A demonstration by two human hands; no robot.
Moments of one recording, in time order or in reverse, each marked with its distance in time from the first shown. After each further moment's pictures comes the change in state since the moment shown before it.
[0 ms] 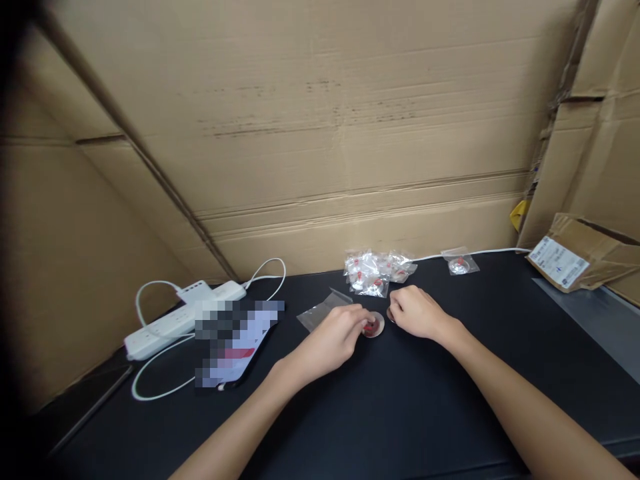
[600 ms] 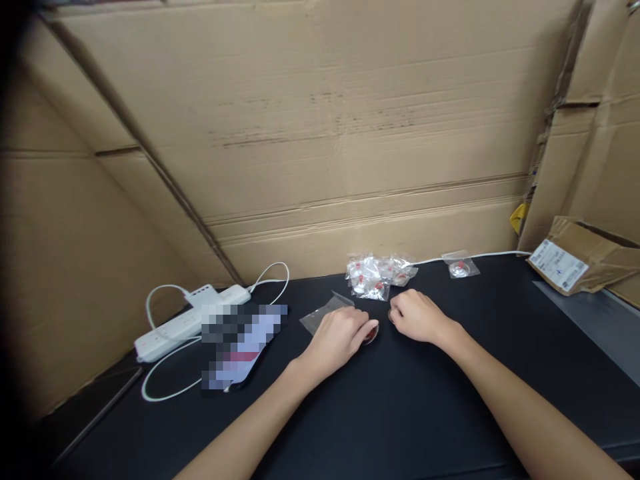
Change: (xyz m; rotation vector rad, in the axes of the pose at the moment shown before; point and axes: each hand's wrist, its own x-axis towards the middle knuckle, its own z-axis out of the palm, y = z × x) left_hand 0.002 -0.007 0.011 0.358 0.029 -0.022; right_hand -0.002 -0.003 -0.001 -0.139 0.004 -0.022
